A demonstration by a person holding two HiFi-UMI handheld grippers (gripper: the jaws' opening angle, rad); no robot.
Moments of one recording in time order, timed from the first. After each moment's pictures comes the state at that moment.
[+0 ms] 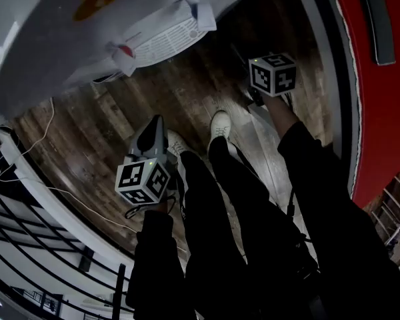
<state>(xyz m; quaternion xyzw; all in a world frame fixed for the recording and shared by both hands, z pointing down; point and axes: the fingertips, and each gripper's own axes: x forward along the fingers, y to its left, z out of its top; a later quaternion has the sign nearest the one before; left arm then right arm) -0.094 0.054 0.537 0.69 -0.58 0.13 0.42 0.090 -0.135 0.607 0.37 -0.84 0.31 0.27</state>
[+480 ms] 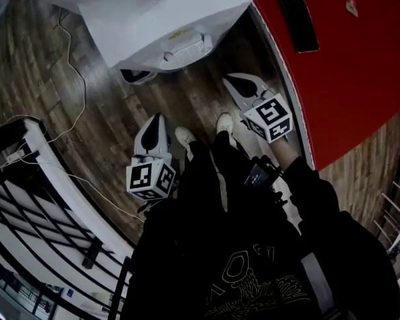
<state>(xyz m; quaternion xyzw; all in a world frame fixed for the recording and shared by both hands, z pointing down) -0.128 0.059 0.300 0.71 -0.63 0.08 0.30 0.031 -0.035 0.340 0.28 -0.92 0.17 0.23</state>
